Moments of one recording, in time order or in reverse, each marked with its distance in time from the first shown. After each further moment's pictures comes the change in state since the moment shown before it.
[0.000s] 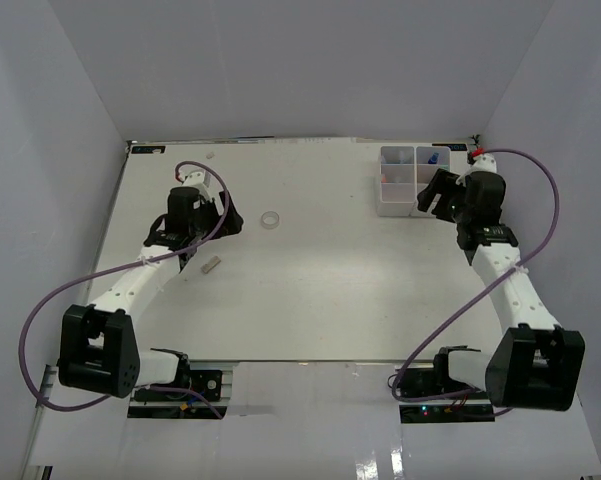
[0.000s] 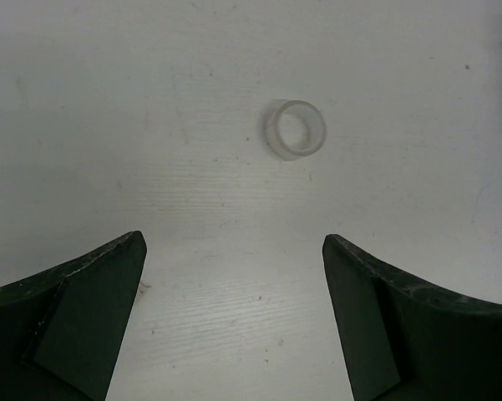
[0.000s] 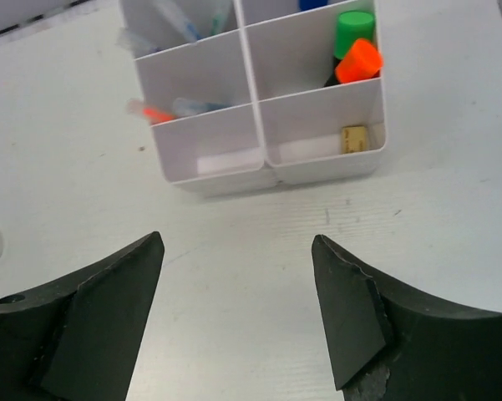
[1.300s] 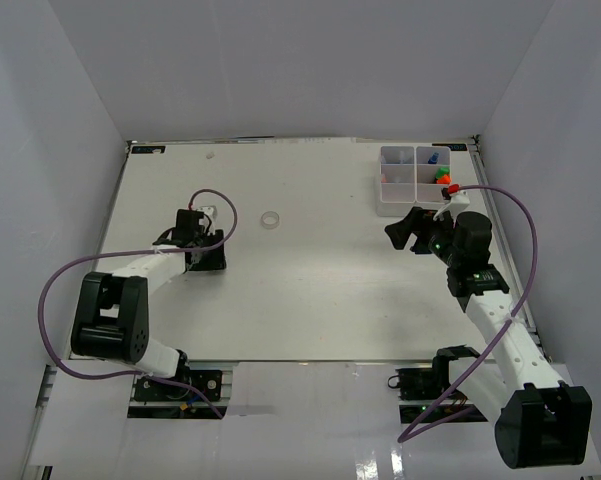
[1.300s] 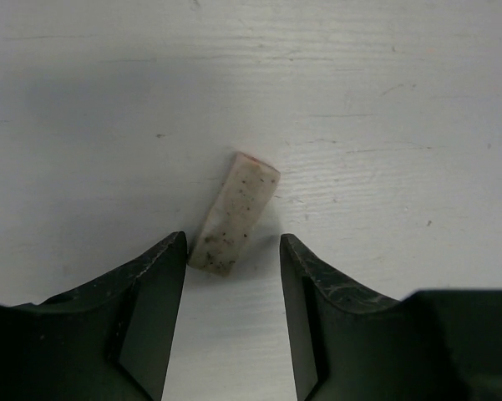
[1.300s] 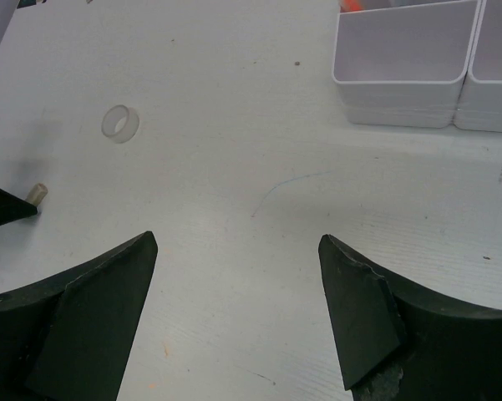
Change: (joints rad) left arm 0.061 0.198 -0.100 -0.135 -0.041 0.193; right arm 0.125 -0.367 -0.354 0.124 -0.278 0.052
